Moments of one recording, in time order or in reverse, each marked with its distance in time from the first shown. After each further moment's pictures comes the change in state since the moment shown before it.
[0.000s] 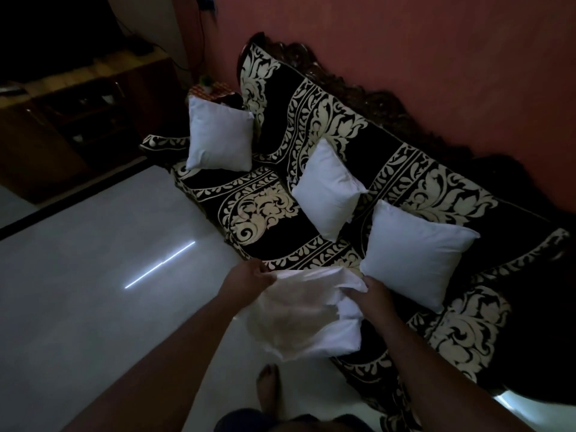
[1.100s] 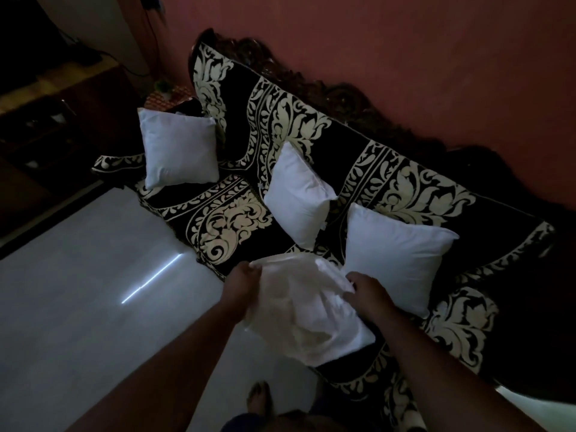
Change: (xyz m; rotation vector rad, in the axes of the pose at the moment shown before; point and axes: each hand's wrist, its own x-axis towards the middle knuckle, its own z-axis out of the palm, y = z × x) left_hand 0.099 0.092 0.086 -0.150 0.105 -0.095; right_hand 0.114 0.034 -0.083 -0.327 -0.056 -0.043
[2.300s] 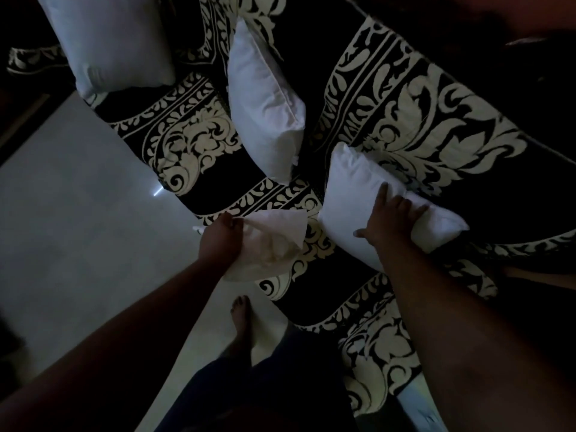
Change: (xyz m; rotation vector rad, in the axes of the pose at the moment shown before) left_hand 0.086 0.053 0.182 0.477 0.062 -0.156; right_hand 0.235 0.197 -0.030 -0.682 -0.185 0.224
